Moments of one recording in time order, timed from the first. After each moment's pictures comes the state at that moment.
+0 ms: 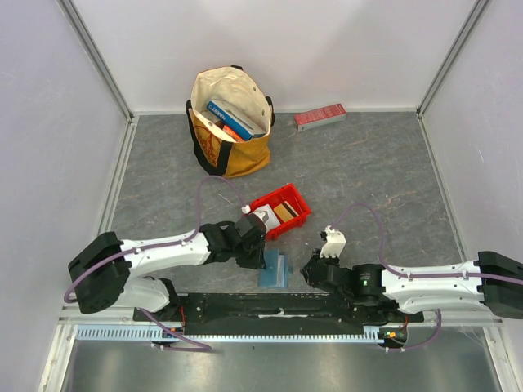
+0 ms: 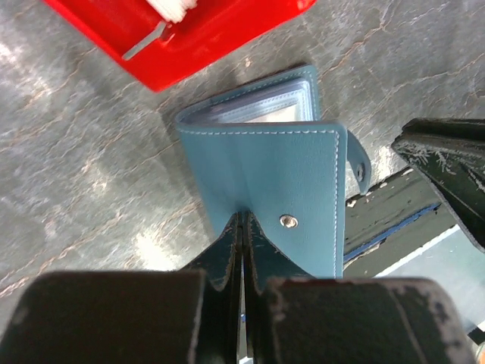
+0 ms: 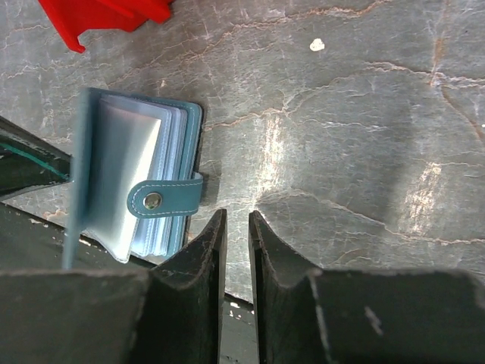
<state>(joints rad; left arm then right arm) -1.03 1.32 0.69 -0.40 0.03 -0.84 1.39 0.96 0.32 -0.23 0.60 1.18</state>
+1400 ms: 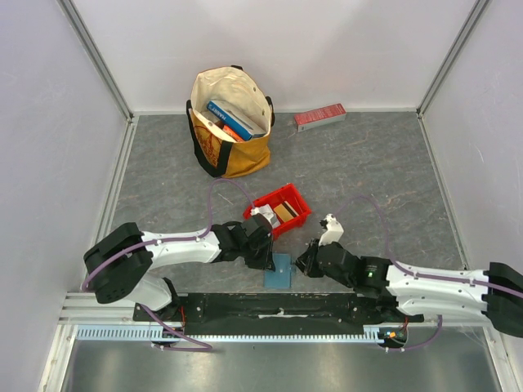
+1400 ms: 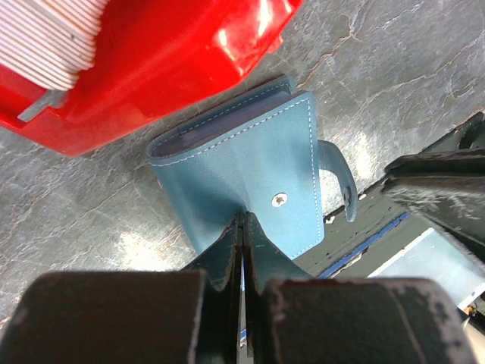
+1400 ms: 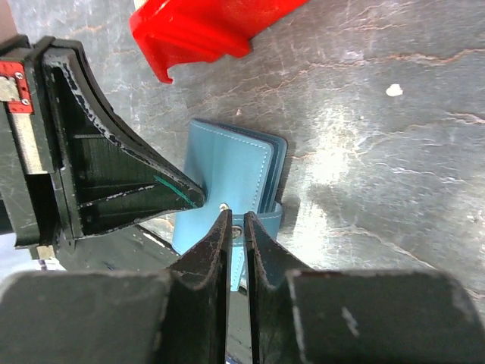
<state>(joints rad) -1.03 1.46 0.68 -0.21 0.14 -0.84 1.20 0.94 0.31 -0.03 0.34 1.05</state>
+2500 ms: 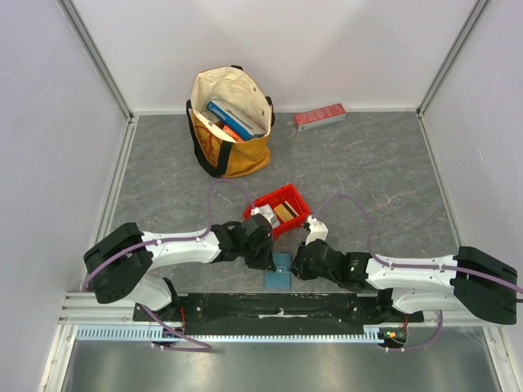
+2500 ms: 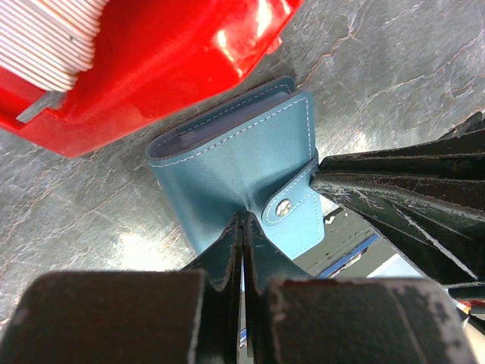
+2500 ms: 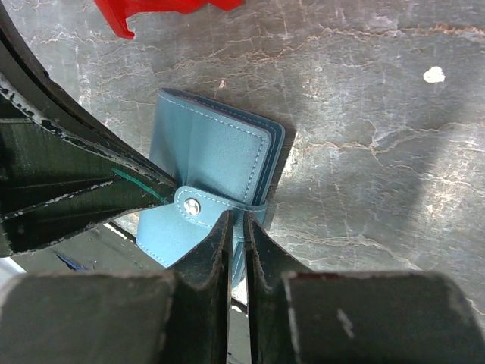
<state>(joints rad) -1.03 1.46 0.68 -0.21 0.14 -0.84 1.19 1.14 0.36 0.00 0.26 0.98</state>
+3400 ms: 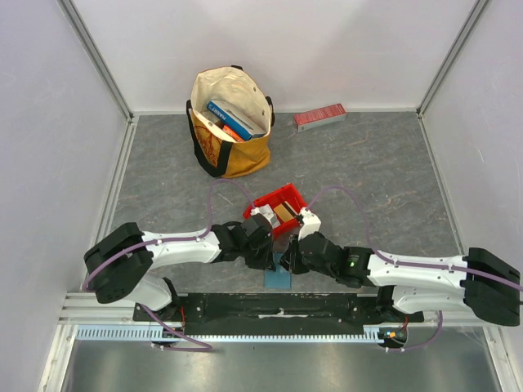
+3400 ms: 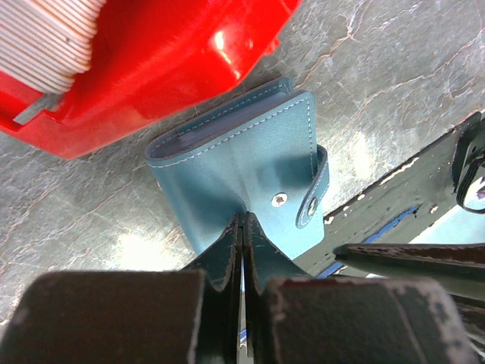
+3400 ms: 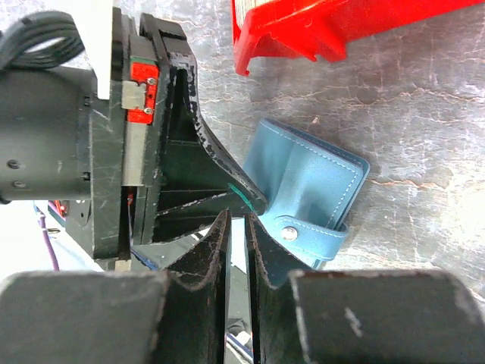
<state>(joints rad) -1.03 1.46 0.68 -0.20 0.14 -0.84 1.19 1.13 0.48 -0.01 0.22 0.92</state>
